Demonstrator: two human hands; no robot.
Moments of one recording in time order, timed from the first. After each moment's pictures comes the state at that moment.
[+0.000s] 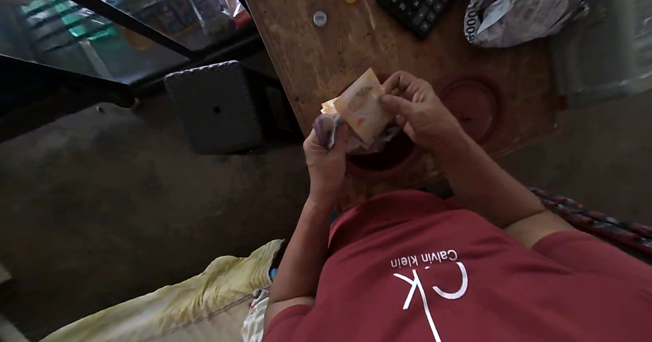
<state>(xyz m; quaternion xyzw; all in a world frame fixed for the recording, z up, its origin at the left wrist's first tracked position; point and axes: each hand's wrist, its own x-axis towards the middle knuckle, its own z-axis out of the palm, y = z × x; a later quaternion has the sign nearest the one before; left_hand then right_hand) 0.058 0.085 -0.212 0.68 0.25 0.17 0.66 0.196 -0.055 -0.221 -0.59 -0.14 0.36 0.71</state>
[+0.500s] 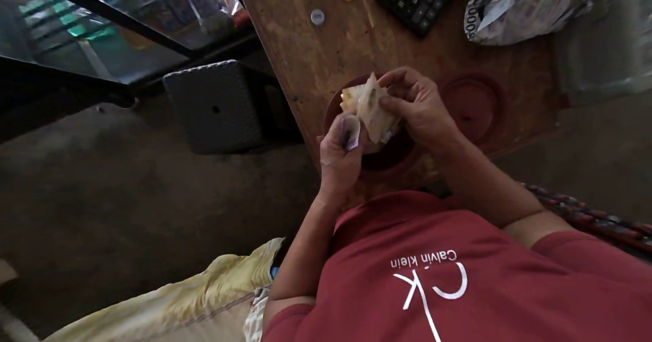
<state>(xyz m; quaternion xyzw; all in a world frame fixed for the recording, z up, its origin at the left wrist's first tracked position) 0.060 0.075 -0.215 0.73 0.16 0.12 0.65 0.197 -0.058 -0.229 -0.61 -0.14 0.32 0.72</state>
